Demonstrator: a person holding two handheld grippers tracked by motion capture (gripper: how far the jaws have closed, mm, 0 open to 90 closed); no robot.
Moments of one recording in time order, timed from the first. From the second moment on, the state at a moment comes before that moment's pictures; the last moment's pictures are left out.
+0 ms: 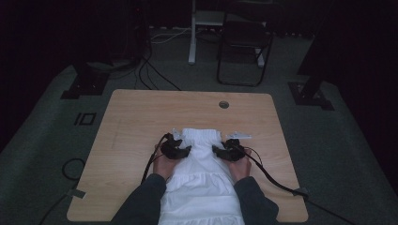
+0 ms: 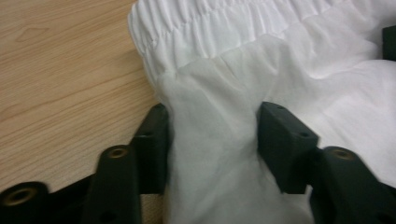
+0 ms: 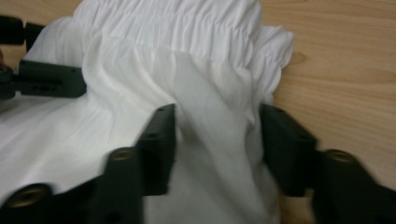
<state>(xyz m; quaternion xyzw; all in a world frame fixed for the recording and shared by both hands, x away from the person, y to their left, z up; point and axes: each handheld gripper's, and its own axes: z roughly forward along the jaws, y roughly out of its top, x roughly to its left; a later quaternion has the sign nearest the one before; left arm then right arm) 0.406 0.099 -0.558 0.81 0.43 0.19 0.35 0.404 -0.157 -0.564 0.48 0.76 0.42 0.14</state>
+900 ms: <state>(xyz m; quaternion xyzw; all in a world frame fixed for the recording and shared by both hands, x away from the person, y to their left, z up) 0.402 0.100 -0.551 0.80 0.46 0.12 0.35 0.410 -0.143 -0.561 0.47 0.78 0.38 0.15</state>
